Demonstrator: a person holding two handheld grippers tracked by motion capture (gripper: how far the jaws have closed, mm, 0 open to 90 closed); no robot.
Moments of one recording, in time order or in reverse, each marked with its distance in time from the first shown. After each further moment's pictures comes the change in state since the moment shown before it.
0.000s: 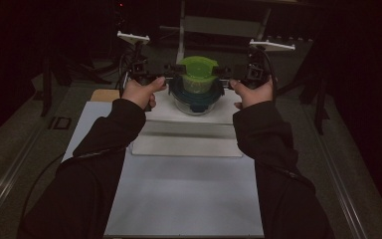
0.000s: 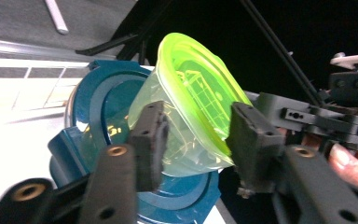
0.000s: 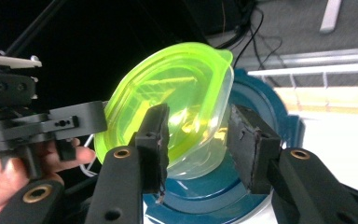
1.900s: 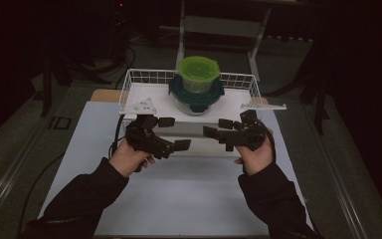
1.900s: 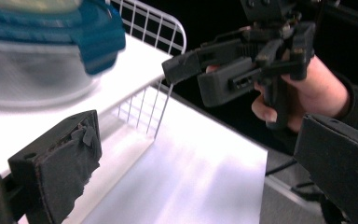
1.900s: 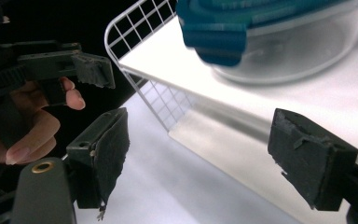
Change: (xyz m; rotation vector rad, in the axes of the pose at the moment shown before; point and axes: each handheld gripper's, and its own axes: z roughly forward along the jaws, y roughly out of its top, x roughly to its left) left arm -0.028 -0.147 -0.025 0.075 -0.103 0.536; right arm -0.015 -0.132 -0.016 0.046 0.163 -0.268
